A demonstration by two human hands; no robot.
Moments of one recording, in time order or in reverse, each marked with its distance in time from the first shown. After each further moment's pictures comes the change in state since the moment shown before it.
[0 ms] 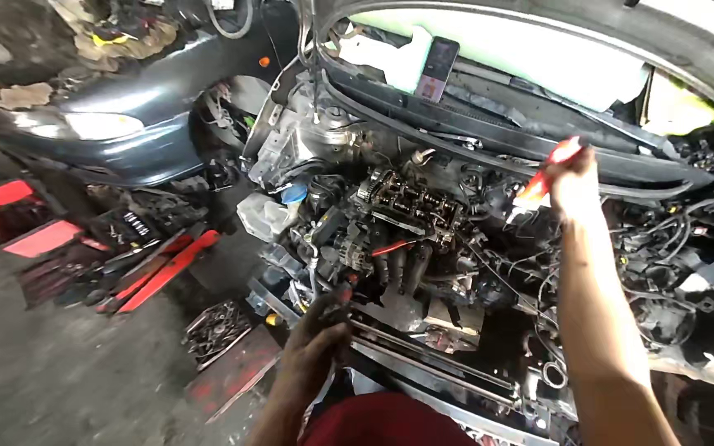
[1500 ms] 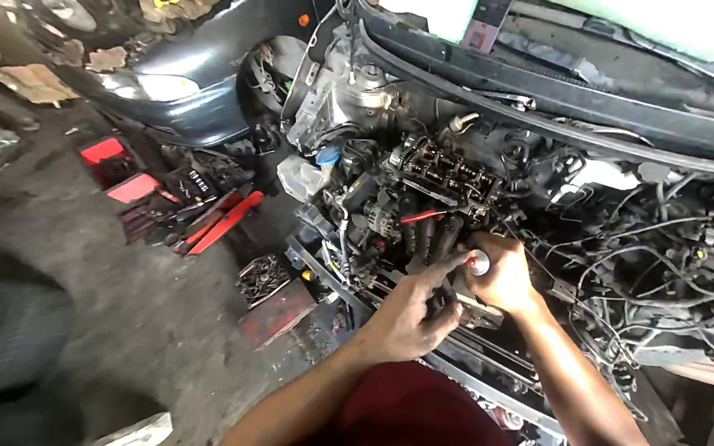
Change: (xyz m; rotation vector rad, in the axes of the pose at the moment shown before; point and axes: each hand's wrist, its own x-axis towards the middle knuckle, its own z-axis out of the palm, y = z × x) left_hand 0.011 0.010 0.090 0.660 -0.477 0.264; right_hand -0.195 0.006 0.084 -0.303 -0.345 -0.650
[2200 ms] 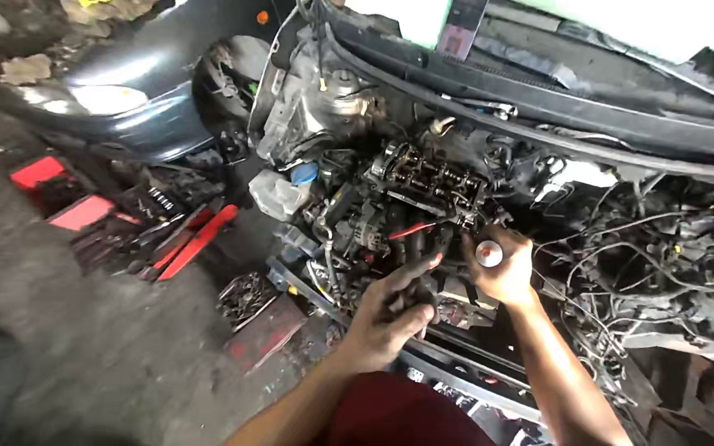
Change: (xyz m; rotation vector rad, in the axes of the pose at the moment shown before) left_hand 0.017 -0.025 -0.037 -0.529 0.049 0.014; right_hand 0.031 0.023 0.011 0.076 0.229 0.068
